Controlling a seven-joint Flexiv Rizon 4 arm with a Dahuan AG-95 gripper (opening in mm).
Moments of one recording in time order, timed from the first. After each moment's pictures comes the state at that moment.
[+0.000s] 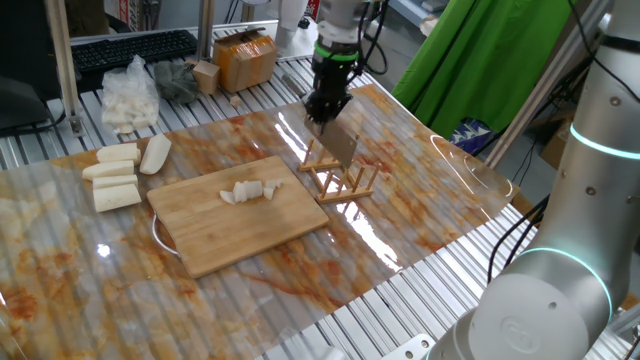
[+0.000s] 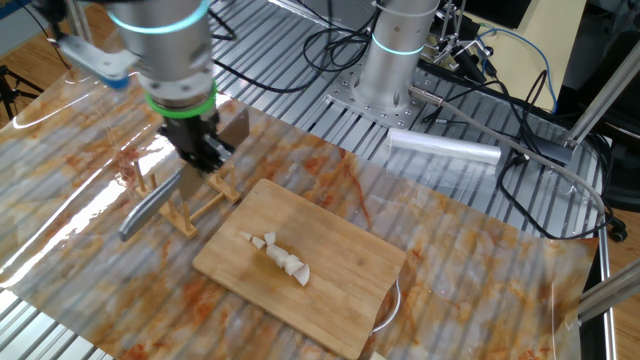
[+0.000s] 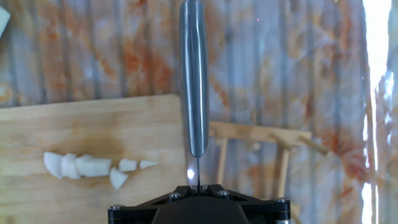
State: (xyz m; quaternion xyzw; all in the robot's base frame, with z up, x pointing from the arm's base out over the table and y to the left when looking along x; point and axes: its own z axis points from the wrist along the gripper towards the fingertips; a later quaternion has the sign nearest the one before) arm 0.574 -0.122 0.158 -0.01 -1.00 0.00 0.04
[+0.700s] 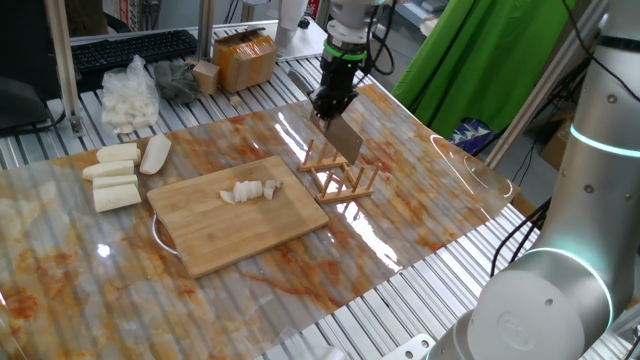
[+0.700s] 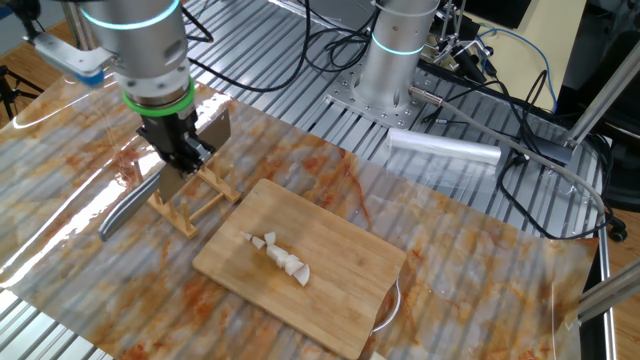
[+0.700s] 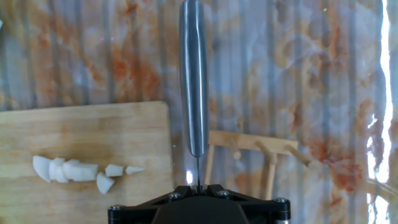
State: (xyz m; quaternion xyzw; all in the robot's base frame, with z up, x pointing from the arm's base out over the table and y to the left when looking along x) arm 0.582 -0.142 0.150 -0.01 -1.00 0.00 0.02
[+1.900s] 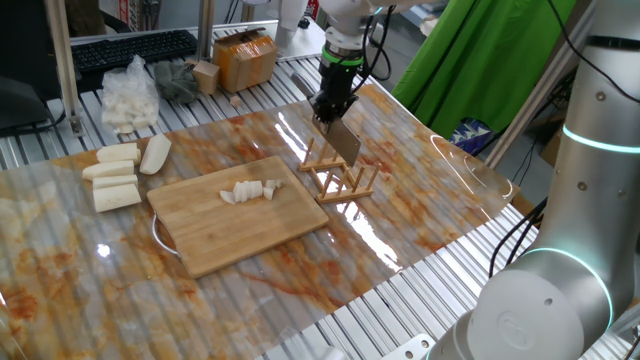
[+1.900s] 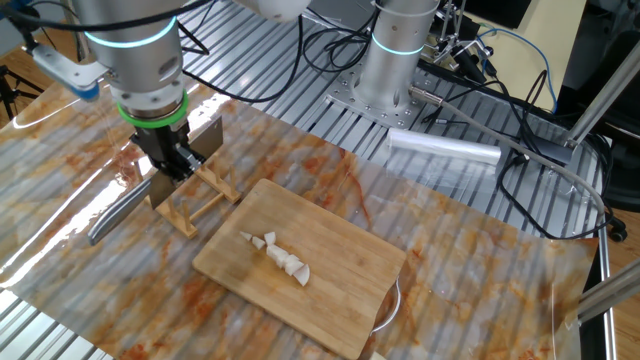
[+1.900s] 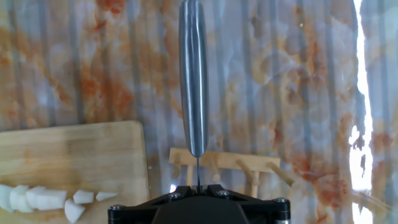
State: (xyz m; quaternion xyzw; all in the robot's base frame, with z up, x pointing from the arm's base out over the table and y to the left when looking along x) arm 0.595 -0.156 0.129 -0.02 -1.00 0.01 0.03
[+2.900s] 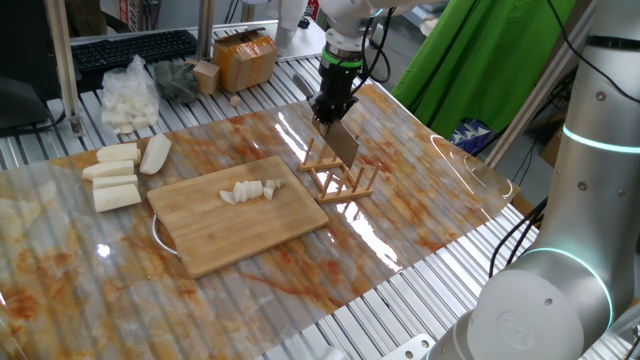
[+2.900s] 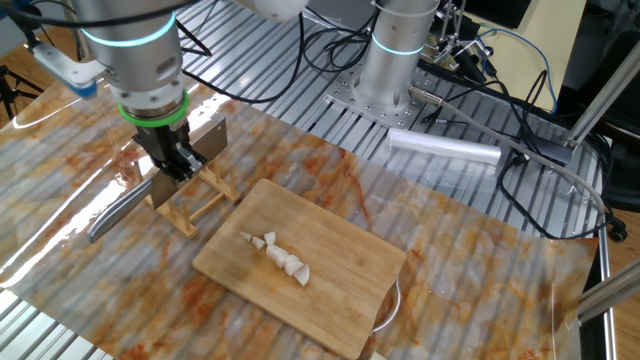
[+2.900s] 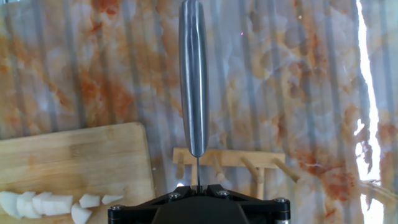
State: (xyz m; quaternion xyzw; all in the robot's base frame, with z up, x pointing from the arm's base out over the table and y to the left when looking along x) arm 0.592 -0.154 0.130 -0.04 -1.00 -0.01 0.03
